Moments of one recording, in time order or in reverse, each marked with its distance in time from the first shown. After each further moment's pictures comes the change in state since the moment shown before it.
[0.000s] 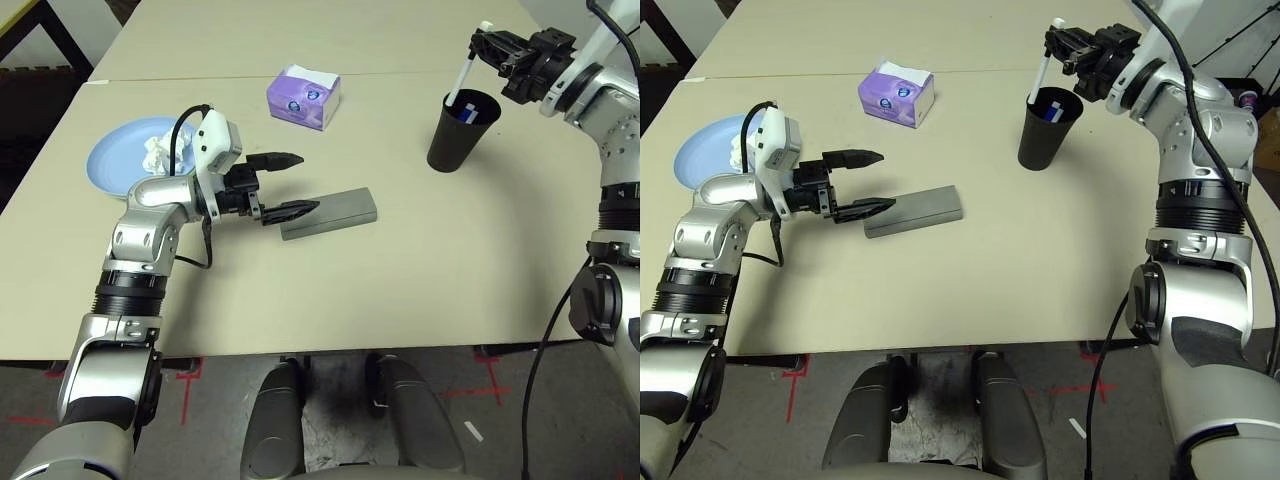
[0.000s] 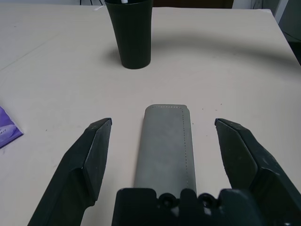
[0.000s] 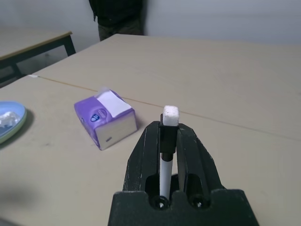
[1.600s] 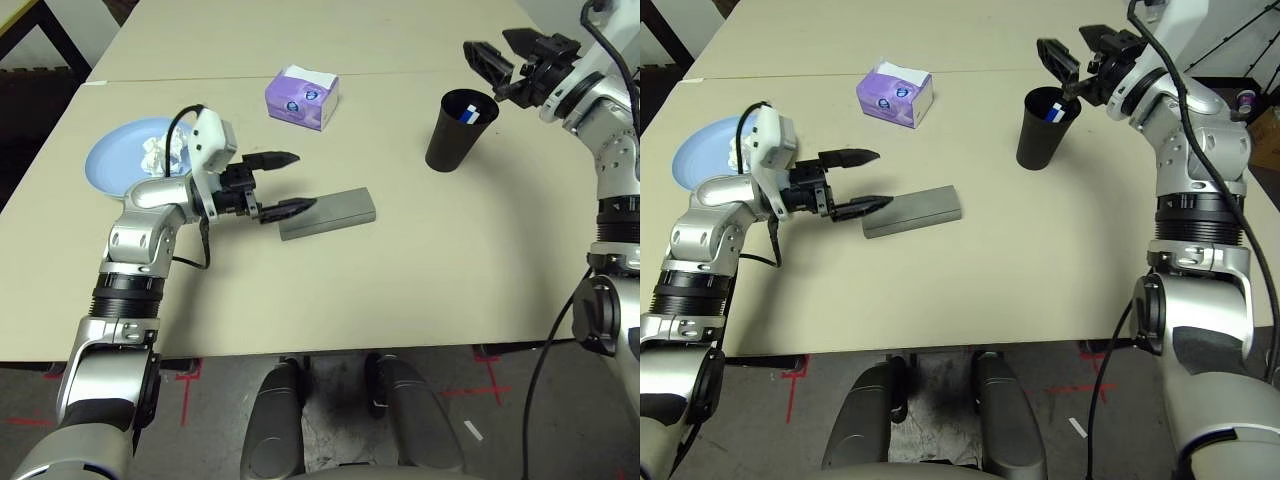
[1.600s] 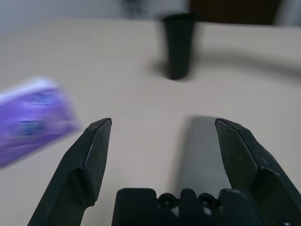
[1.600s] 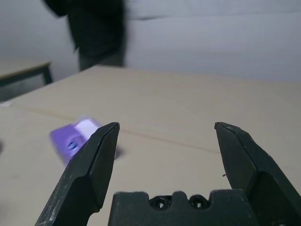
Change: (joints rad) left arm 0.029 -0.010 0.153 -0.018 -0.010 -0.031 0.231; right arm 0.093 0.065 -0.035 0.008 0.020 -0.290 -0.182
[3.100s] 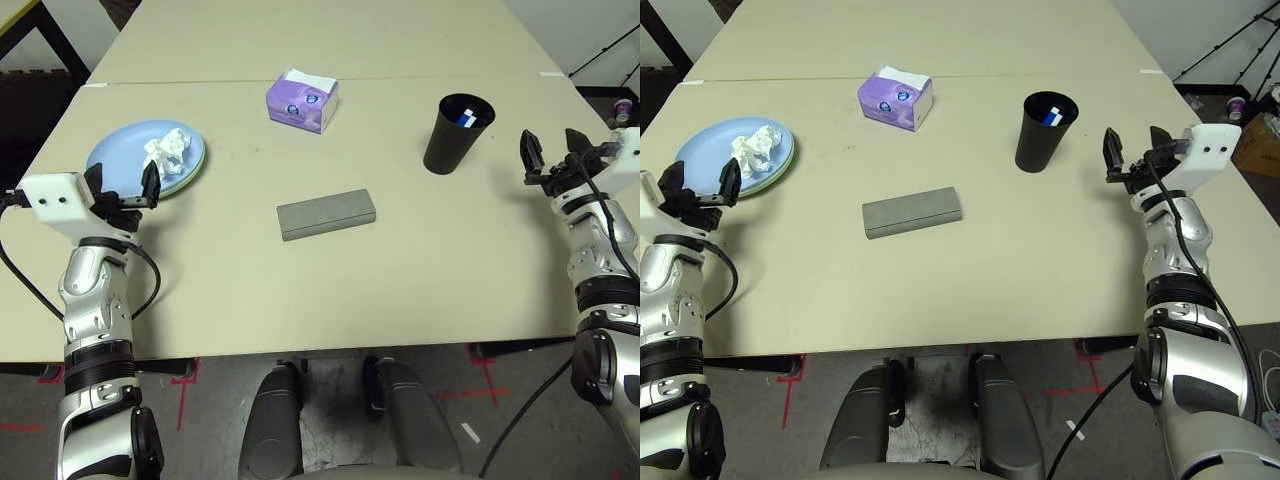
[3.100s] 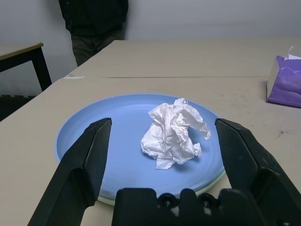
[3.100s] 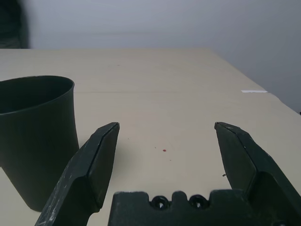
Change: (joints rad) left arm 0.275 -0.075 0.314 0.141 0.048 -0.317 0.656; right arm 0.221 -0.032 -0.091 0.524 -0.009 -0.623 -0.005
